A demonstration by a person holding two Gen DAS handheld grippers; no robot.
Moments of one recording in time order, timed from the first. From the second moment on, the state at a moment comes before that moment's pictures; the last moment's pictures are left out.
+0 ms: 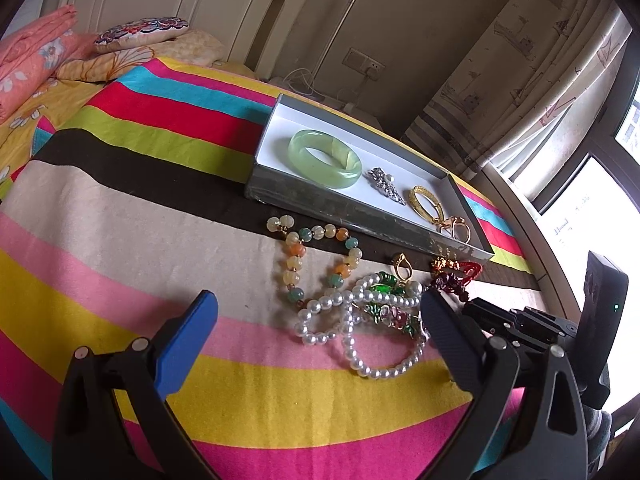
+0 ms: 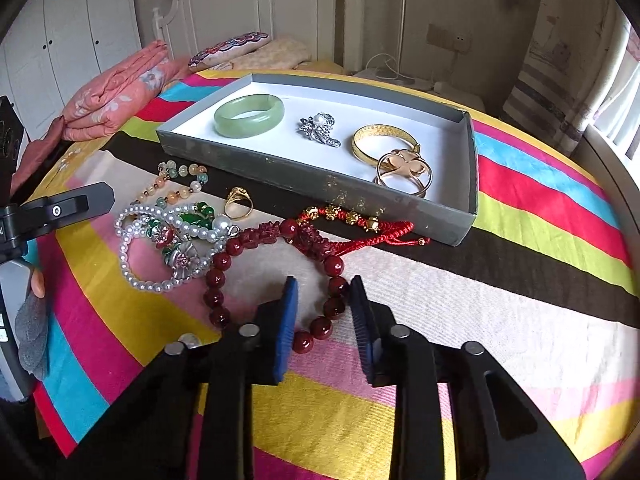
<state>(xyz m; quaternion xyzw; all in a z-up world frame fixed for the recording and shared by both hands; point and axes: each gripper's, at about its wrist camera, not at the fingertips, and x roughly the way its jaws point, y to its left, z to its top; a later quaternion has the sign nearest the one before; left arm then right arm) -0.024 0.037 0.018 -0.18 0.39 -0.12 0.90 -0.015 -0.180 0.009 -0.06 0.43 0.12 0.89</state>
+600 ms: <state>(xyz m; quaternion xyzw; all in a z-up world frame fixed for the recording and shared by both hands) -0.024 0.033 0.016 -0.17 0.39 -0.12 0.90 -0.057 -0.244 0.009 -0.03 0.43 0.07 0.90</state>
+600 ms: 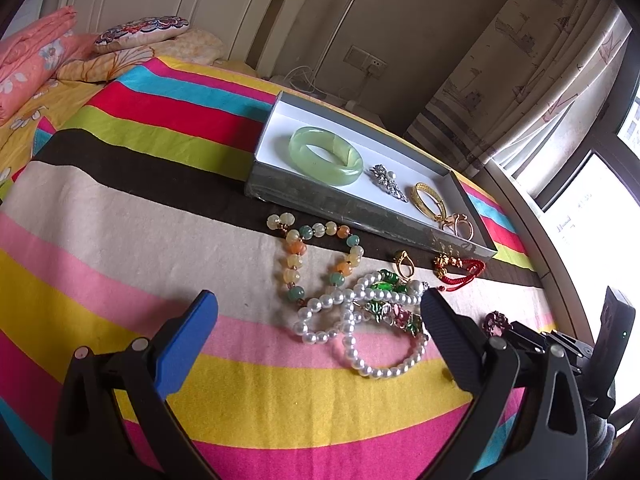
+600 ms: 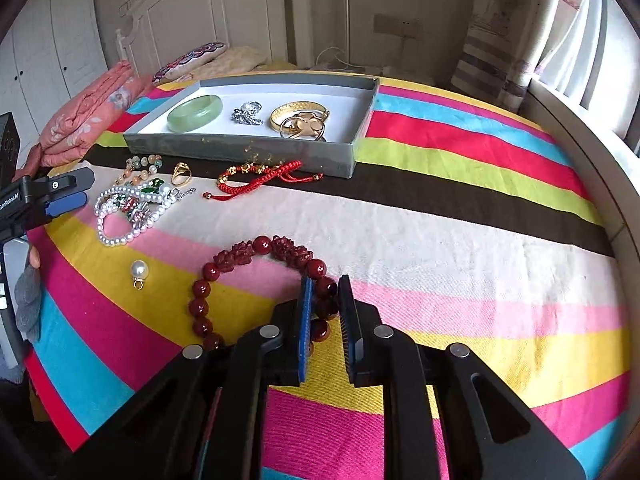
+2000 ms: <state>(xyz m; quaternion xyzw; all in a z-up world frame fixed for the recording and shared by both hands) 0.012 -0.148 0.029 0.04 0.37 -0.24 0.90 -0.075 -0.314 0.026 0.11 0.36 0.05 0.92</state>
